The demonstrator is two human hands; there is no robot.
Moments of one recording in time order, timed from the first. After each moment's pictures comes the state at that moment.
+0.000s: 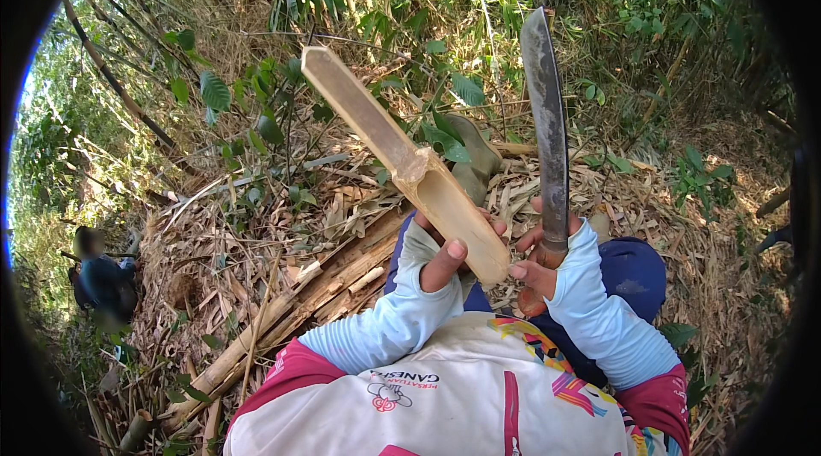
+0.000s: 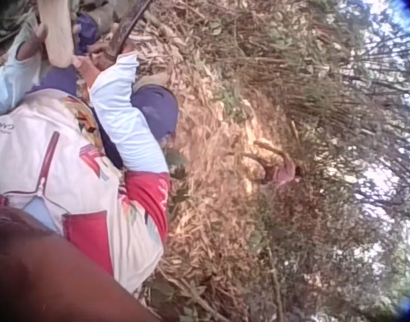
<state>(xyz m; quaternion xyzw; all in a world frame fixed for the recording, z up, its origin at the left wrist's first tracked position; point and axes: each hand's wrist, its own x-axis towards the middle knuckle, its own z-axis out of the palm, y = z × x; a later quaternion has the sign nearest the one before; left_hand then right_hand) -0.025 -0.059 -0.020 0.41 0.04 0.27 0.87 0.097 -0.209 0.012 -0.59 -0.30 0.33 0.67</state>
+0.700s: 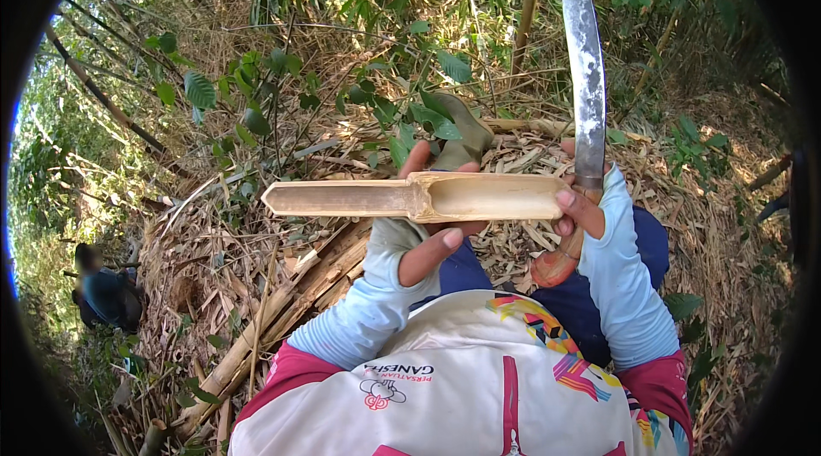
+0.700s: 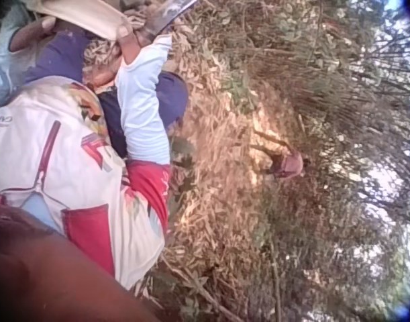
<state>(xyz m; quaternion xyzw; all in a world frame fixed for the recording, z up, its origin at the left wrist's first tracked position) -0.042 -0.052 0.019 0.49 0.04 0.27 0.83 0.124 -0.212 0.023 -0.55 -0.23 0.27 0.75</state>
